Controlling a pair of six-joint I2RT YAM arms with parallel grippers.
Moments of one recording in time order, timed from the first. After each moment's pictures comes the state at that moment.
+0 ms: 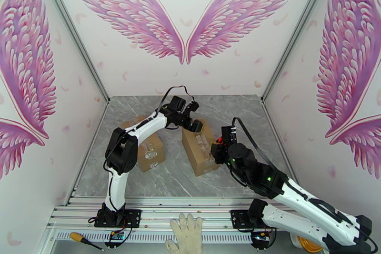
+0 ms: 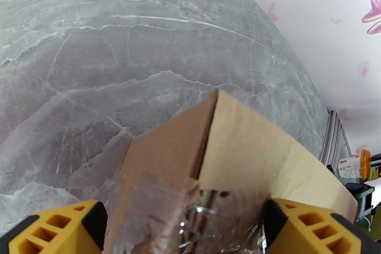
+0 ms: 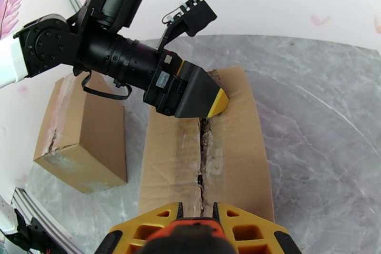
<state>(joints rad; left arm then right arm) -0.55 2.11 1.76 -0.53 0.52 -0.11 0.88 0.77 0.80 -0.48 0.41 0.50</state>
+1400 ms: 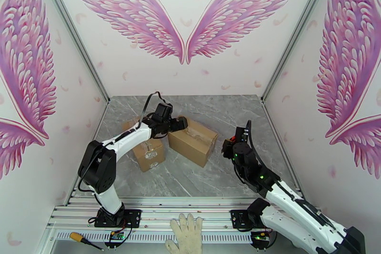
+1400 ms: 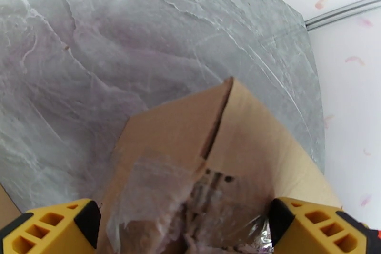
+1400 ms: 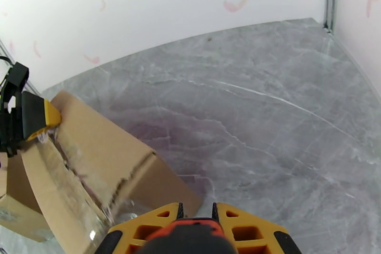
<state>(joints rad) -0.56 1.72 1.33 -0.41 0.12 -0.65 0.56 0.81 0.56 -0.18 0.41 0.52</state>
